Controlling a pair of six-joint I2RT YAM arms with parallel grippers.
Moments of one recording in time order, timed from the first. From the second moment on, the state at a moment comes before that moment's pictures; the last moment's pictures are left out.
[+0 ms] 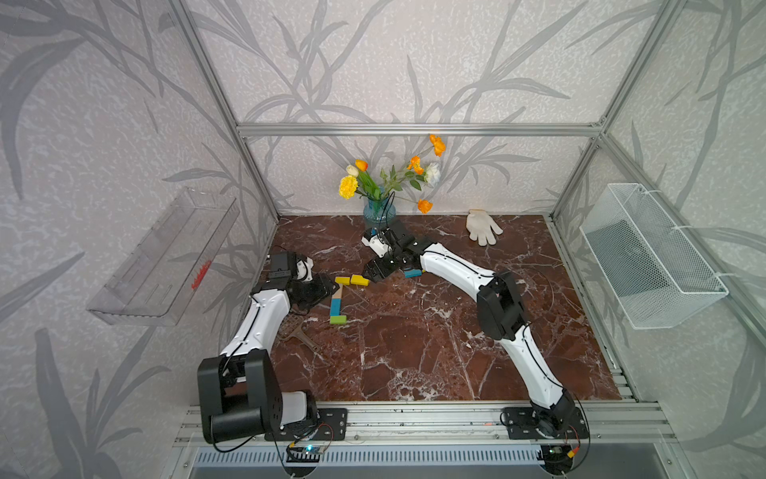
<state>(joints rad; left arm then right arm) 0.17 1.34 0.90 -0.60 0.49 -0.35 0.74 2.45 2.24 -0.68 -0.33 0.02</state>
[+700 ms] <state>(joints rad) 0.18 1.38 0.91 -0.61 0.52 -0.35 0.73 2.57 2.40 -0.82 -0.36 -0.27</state>
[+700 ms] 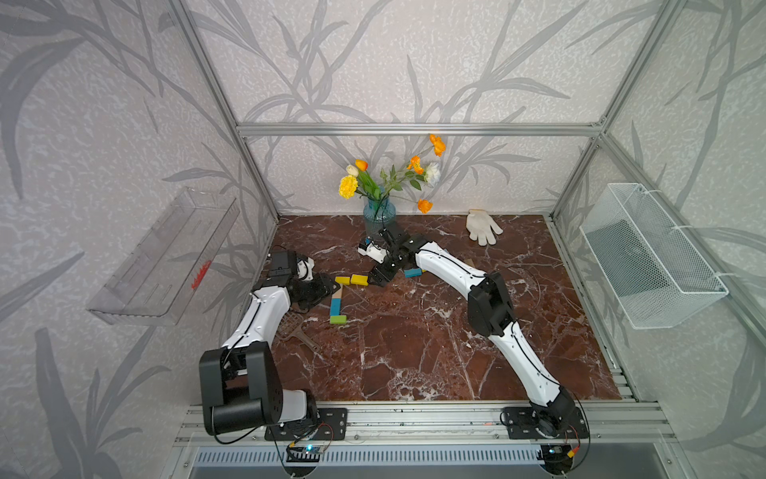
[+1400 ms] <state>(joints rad) 0.20 1.38 0.91 -0.61 0.54 -0.35 0.76 2.75 2.64 -0.86 -0.36 -0.35</state>
